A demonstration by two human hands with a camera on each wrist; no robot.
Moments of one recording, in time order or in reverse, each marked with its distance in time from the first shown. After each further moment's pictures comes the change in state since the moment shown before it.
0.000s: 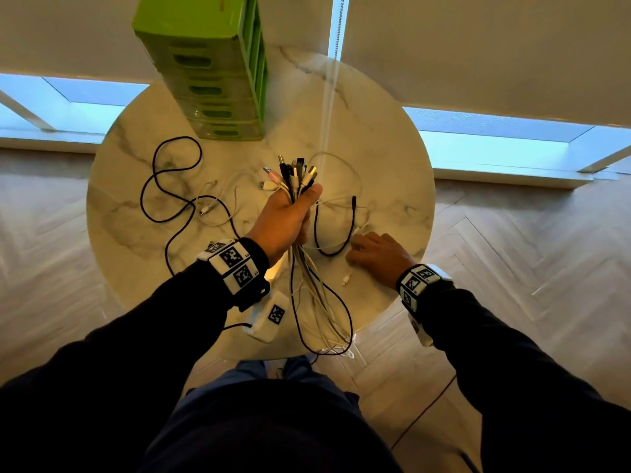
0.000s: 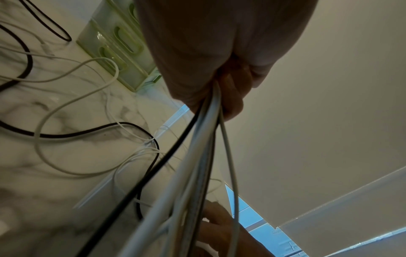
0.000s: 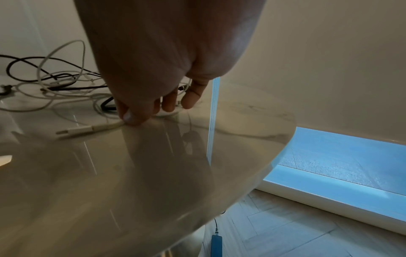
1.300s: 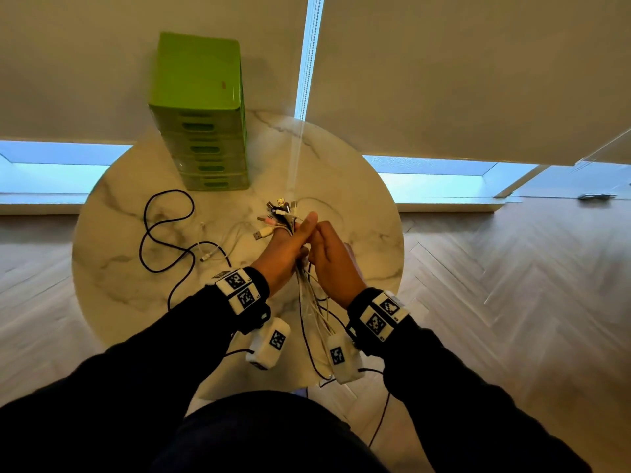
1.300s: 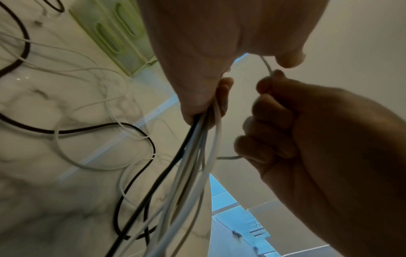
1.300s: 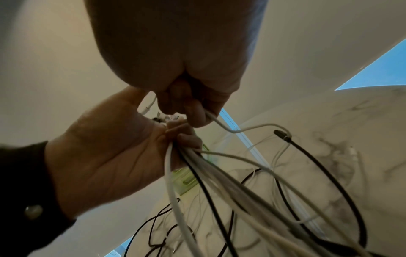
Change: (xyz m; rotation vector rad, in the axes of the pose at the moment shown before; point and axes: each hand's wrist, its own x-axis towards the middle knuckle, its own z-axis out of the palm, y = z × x) left_hand 0.005 0.001 -0.026 -0.185 -0.210 0.021; right_hand 0.054 -0.142 -0.144 1.022 0.577 0.578
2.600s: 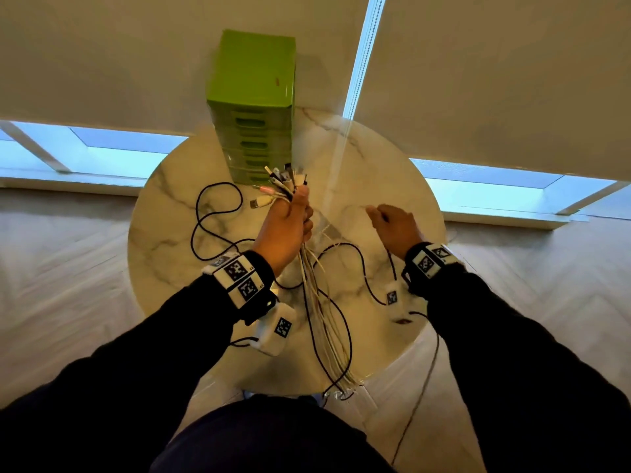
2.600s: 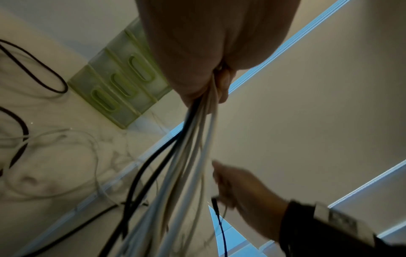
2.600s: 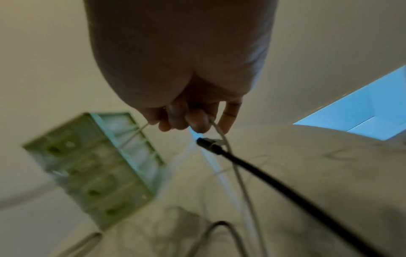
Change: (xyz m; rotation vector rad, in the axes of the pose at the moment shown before) left_hand -0.020 0.056 -0.032 0.060 0.211 0.228; right_hand 0.108 0.071 -0.044 -0.488 -0.081 0.101
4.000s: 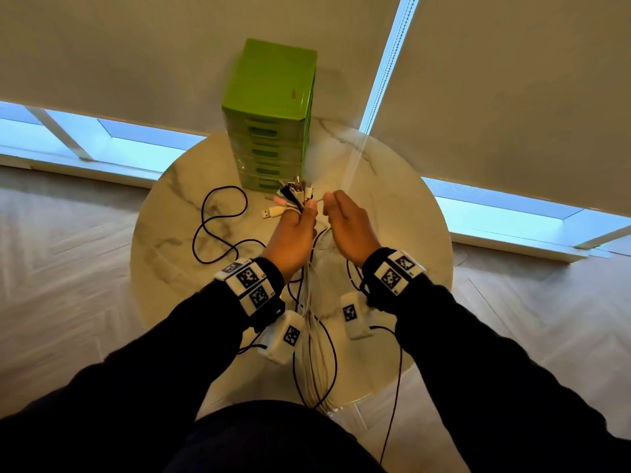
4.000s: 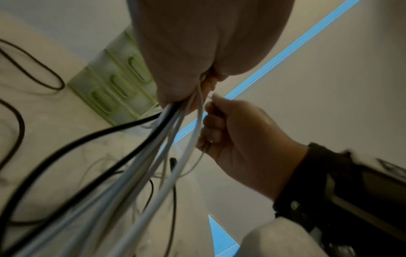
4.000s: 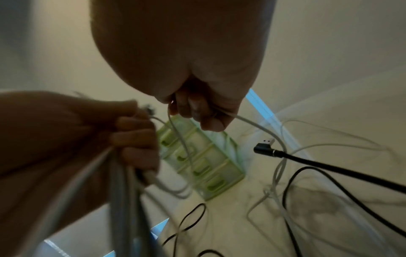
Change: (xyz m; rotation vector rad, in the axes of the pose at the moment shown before) left_hand 0.014 -0.002 0.013 0.228 0.101 -0.033; right_hand -0.003 -0.105 0.010 0.385 -0.055 -0.250
